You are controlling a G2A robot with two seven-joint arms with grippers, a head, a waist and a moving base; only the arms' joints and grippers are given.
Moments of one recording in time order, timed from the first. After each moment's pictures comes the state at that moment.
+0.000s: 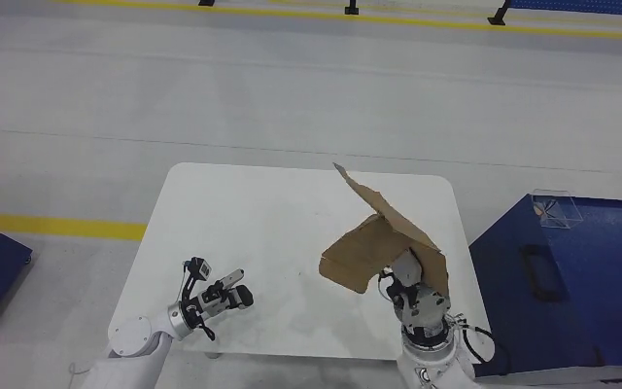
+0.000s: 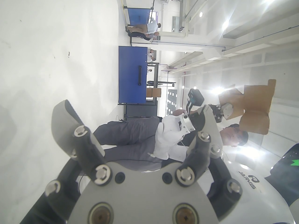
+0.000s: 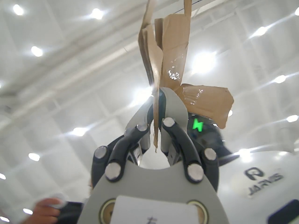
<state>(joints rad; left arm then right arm) 1.23 -1.18 -1.33 -1.12 -0.50 -0.41 -1.07 -1.50 -1.04 1.13 -1.99 1.67 -0.34 0.95</state>
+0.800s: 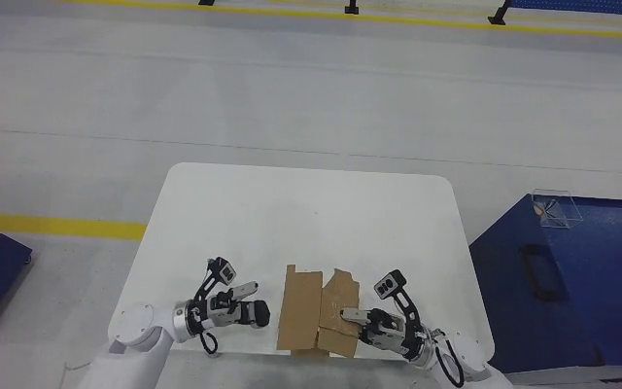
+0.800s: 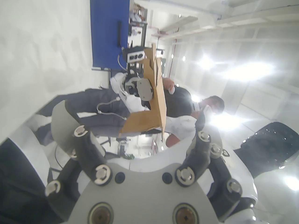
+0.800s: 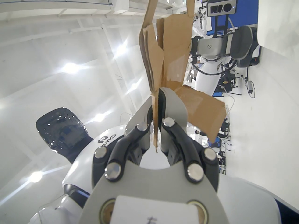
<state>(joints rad) 1.27 -1.16 -1.31 -1.35 -0.61 -0.13 -1.33 -1.47 -1.04 1.15 -1.58 0.90 -0.28 1.08</state>
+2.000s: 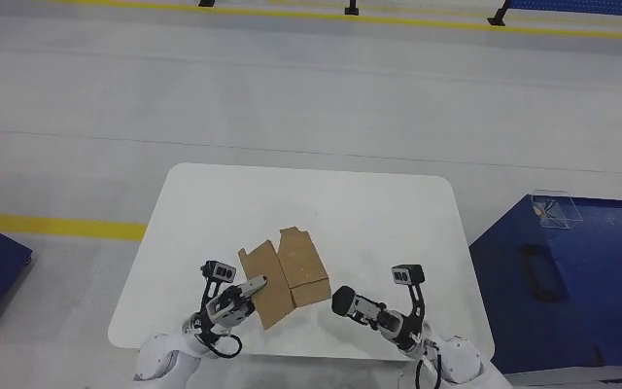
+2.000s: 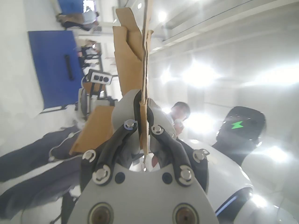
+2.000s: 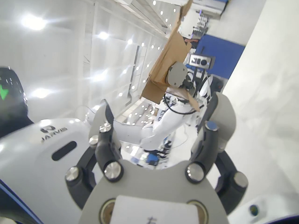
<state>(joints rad) 1.39 -1.22 -1.20 -1.43 -0.99 -0.48 -1.06 -1.47 -1.08 1.18 -1.57 0.44 -0.83 0.74</state>
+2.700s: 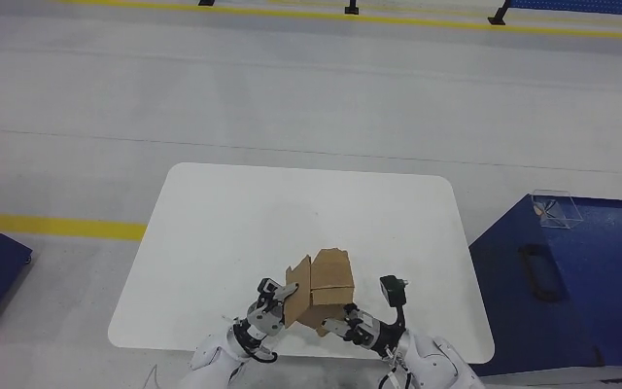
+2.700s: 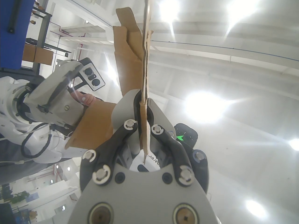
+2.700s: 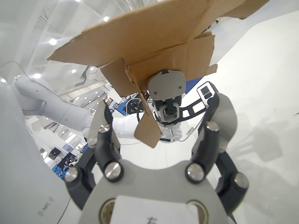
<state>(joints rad) 1.23 -1.32 -0.96 -1.12 -1.31 -0.28 -1.23 -1.45 -1.15 1.11 -1.52 -0.22 -0.95 0.27</state>
